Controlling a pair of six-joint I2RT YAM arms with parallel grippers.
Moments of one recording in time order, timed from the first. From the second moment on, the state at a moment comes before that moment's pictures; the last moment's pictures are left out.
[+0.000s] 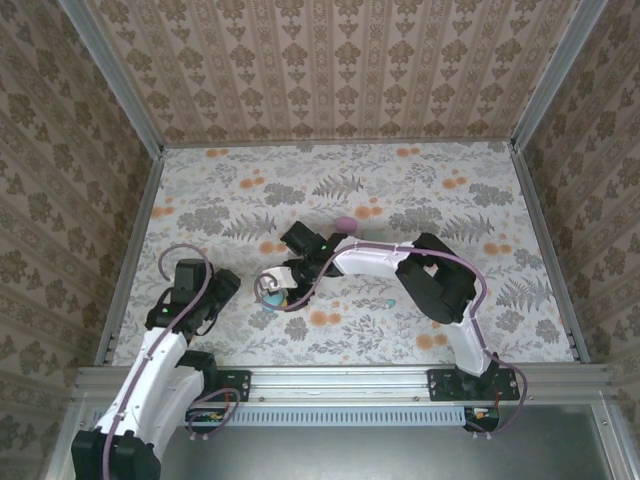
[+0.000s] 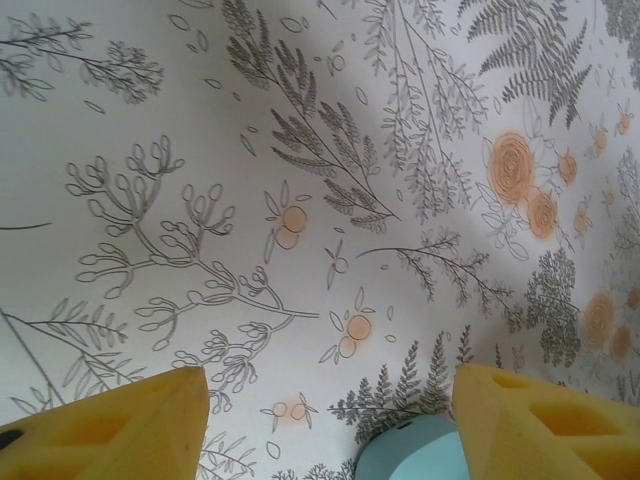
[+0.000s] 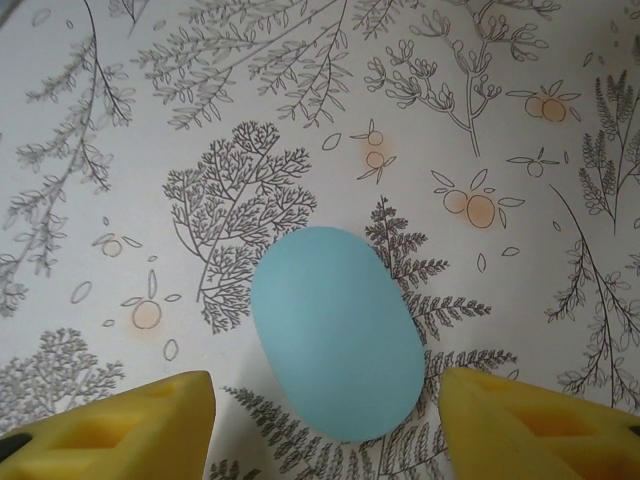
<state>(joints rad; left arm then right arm) -0.17 0.67 0.40 -0.63 0.06 -0.95 0.89 2.10 1.45 -0.39 -0.51 -0.94</state>
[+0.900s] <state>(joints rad) -0.04 0.67 0.40 -0.63 0.14 -0.88 0.91 2.23 1.62 -0.59 -0.50 -1.04</state>
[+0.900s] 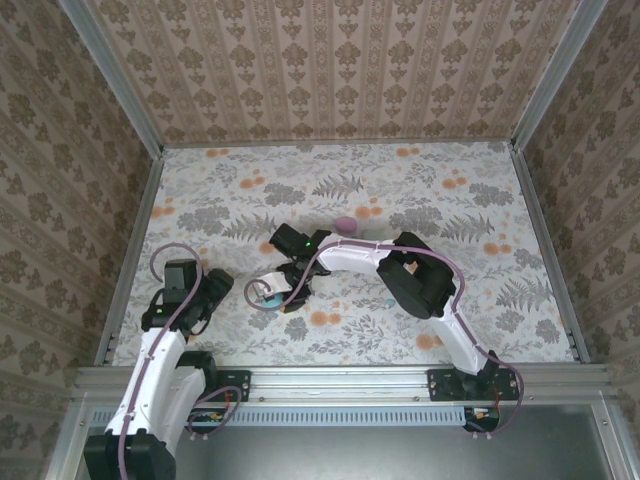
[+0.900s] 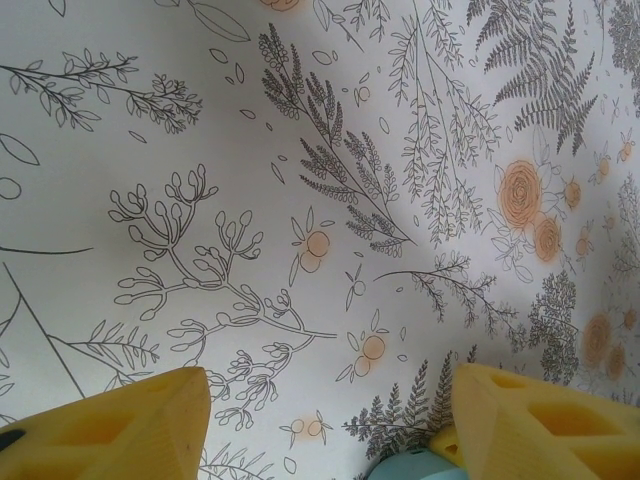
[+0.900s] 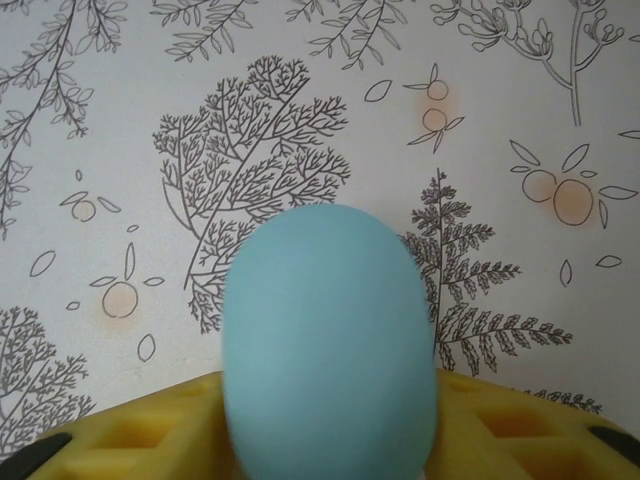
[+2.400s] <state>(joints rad) -0.61 1.20 0.89 0.11 0.77 -0.04 0.32 1.31 1.14 -0.47 -1.00 -0.30</state>
